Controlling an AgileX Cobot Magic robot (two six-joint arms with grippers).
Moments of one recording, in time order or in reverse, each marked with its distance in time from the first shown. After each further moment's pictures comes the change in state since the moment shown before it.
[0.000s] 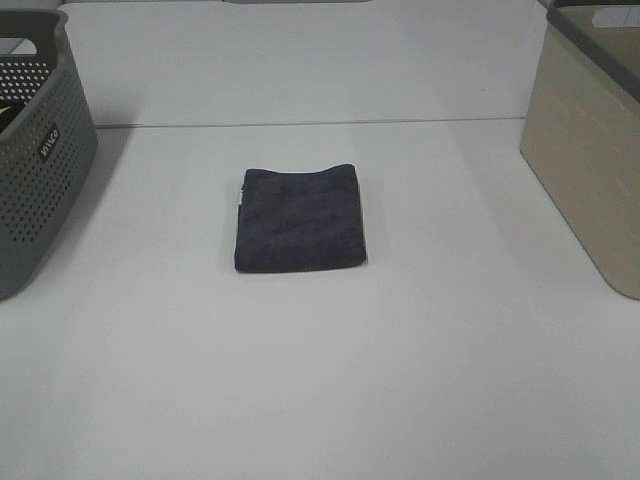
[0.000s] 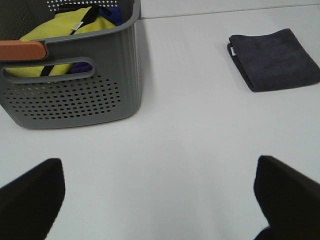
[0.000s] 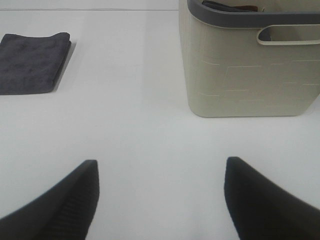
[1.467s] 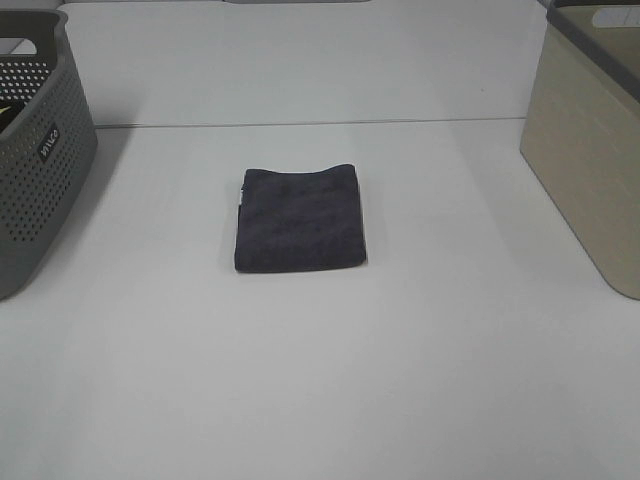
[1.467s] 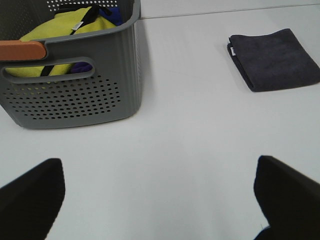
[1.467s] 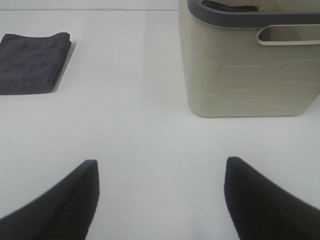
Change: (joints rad) left arm 0.000 0.000 0.000 0.000 0.000 0.000; right arm 0.000 0.000 0.000 0.000 0.000 0.000
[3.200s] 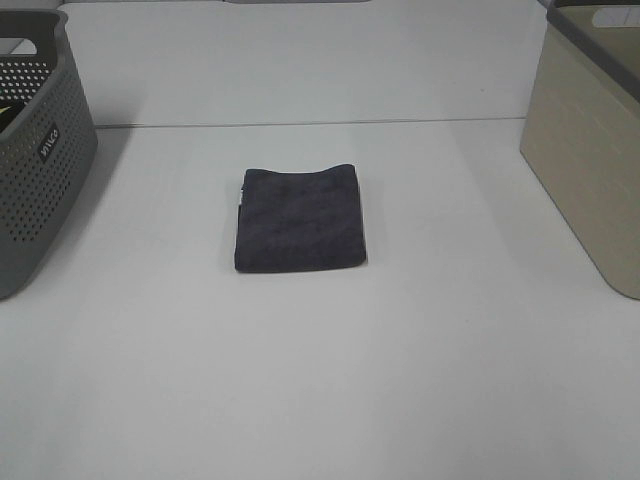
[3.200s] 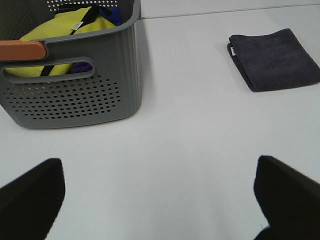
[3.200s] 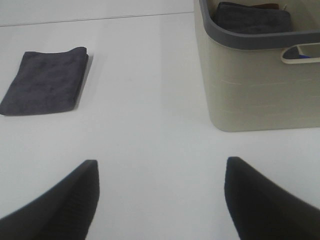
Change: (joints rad) left arm 0.000 0.000 0.000 0.000 0.000 0.000; right arm 0.000 0.287 -0.073 0.087 -0.145 0.020
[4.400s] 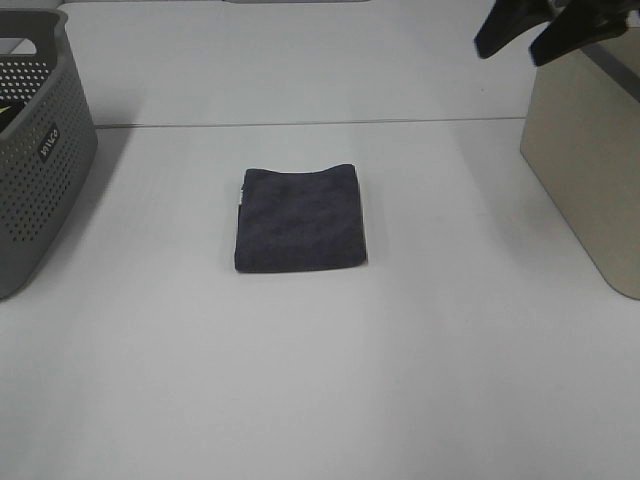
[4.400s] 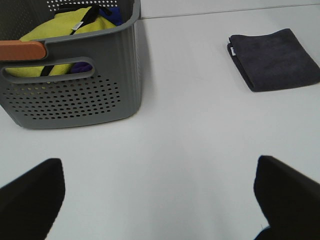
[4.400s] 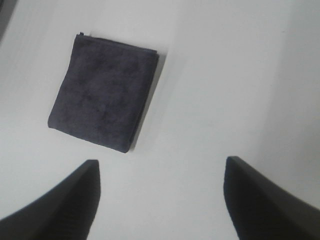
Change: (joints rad) left arm 0.000 0.000 0.000 0.000 0.000 0.000; right arm 0.170 1.509 -1.030 0.244 0.101 -0.246
